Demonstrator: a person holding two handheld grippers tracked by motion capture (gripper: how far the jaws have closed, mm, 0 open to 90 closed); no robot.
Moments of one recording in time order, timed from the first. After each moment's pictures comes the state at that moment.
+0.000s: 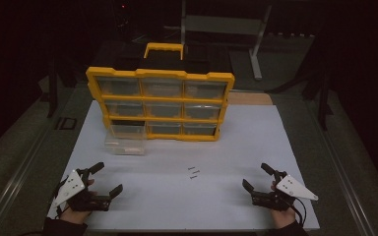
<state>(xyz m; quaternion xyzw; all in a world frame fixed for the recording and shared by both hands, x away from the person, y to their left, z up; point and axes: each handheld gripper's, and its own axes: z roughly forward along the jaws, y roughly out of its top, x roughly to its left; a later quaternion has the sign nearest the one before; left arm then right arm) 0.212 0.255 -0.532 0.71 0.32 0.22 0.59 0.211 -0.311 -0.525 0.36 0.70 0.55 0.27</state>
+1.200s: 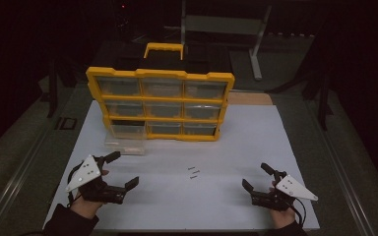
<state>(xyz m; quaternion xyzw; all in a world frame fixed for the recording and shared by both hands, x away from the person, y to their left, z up) 0.227 0.201 -0.460 0.74 0.28 0.18 0.59 0.211 -0.309 -0.523 0.36 0.70 0.55 0.27</state>
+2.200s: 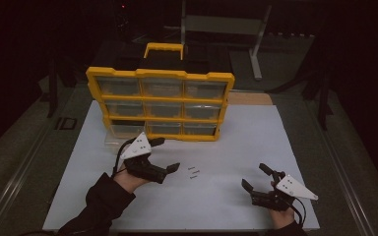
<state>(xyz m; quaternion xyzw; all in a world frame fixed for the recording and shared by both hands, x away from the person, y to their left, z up) 0.289 0.105 -0.457 0.79 0.22 0.11 0.56 0.211 -0.309 -0.523 0.36 0.70 0.56 0.26</state>
